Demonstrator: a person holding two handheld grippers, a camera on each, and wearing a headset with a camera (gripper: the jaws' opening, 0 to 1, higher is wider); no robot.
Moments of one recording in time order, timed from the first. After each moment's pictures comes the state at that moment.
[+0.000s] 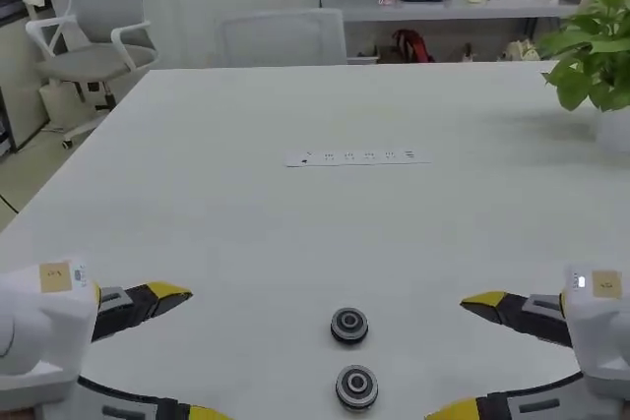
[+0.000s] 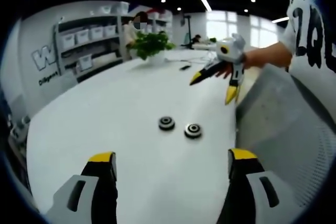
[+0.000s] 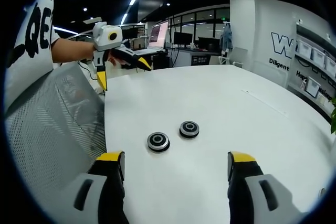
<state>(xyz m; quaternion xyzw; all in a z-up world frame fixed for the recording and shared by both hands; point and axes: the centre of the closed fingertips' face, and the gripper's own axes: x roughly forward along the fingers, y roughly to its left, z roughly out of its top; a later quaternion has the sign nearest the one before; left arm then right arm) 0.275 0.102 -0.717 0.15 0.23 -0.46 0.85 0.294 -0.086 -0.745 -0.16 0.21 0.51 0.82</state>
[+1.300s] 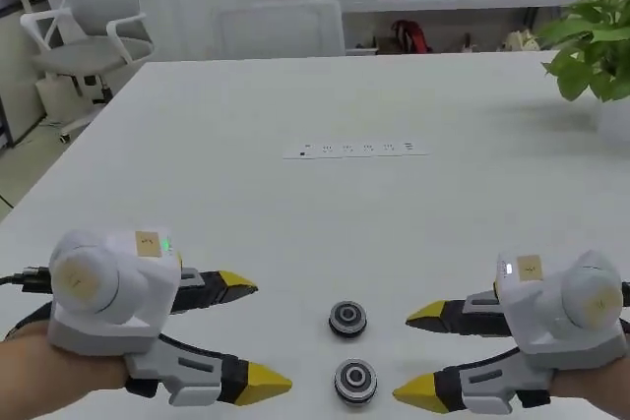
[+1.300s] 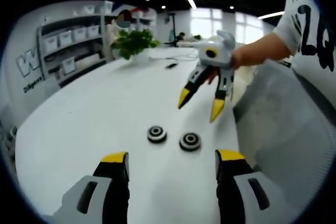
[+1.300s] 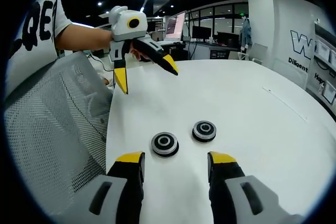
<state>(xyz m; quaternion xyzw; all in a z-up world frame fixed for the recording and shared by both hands) 0.296 0.050 -0.737 0.16 0.23 -0.52 0.81 0.299 -0.053 -0.776 -0.17 0.23 0.58 0.76</state>
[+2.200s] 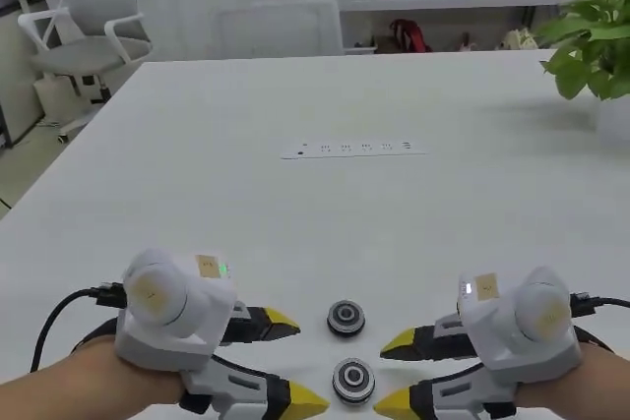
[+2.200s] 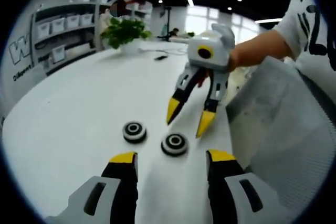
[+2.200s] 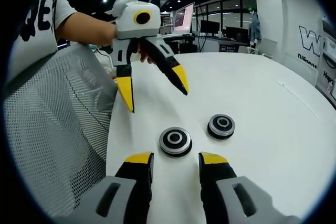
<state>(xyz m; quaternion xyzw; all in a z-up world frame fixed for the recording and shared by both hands) 0.286 0.013 -0.770 0.13 0.27 -0.55 0.78 0.287 -0.036 -0.803 -0.18 0.26 0.60 0.73</state>
